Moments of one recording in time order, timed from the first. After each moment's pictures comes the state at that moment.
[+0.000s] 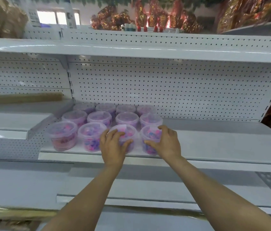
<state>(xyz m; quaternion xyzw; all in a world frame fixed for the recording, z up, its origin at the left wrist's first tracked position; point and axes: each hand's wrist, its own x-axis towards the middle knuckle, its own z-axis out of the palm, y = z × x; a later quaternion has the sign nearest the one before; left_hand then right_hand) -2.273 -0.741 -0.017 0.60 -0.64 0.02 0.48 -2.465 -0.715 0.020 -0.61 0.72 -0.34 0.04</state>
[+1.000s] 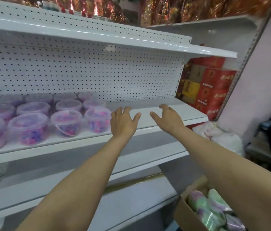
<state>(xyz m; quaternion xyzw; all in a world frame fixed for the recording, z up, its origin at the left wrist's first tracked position) -2.426 -0.636 0.048 0.45 -0.79 -0.17 0.37 -2.577 -0.546 0.080 -0.49 0.83 -0.26 -0.04</state>
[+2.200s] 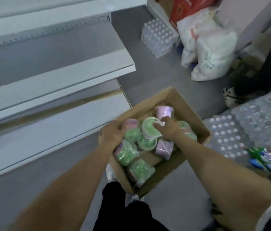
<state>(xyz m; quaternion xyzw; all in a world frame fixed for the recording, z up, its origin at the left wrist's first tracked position) -2.819 -0.413 -0.287 0.56 -0.73 -0.39 -0.05 -3.009 -0.293 -0.262 -0.25 0.89 -0.11 0.36</state>
